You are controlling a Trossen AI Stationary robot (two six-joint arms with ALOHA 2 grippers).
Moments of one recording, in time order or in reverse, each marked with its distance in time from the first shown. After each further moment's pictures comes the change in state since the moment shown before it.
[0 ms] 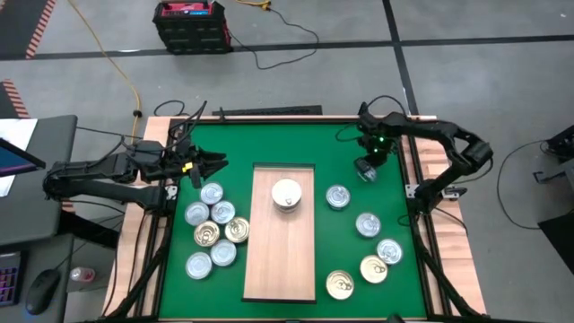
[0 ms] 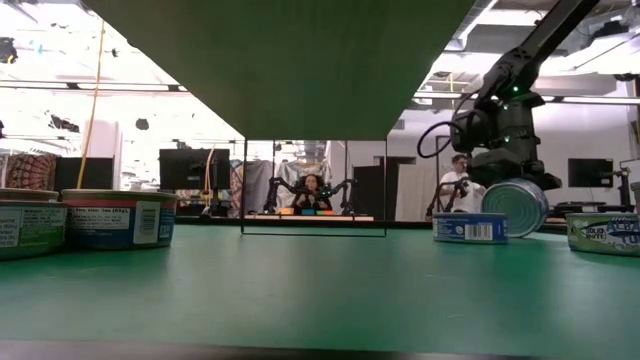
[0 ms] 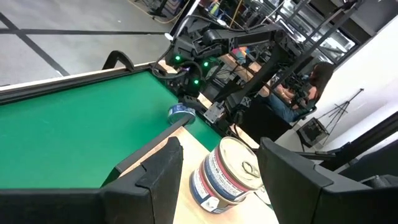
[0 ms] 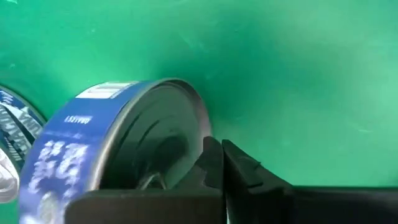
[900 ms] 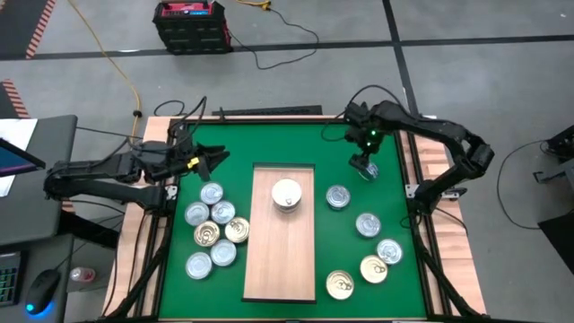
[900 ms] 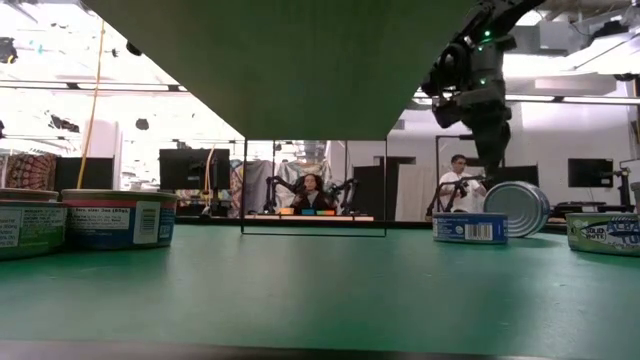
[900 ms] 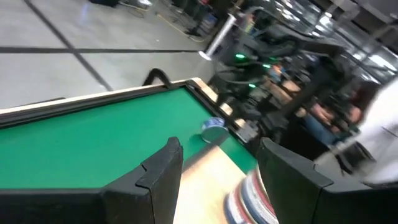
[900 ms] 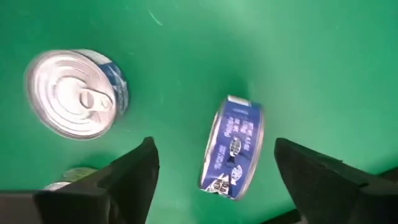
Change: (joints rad) left arm 0.001 0.031 0.000 0.002 -0.143 0.007; right arm 0.213 -0.036 0.316 -0.268 0.107 -0.156
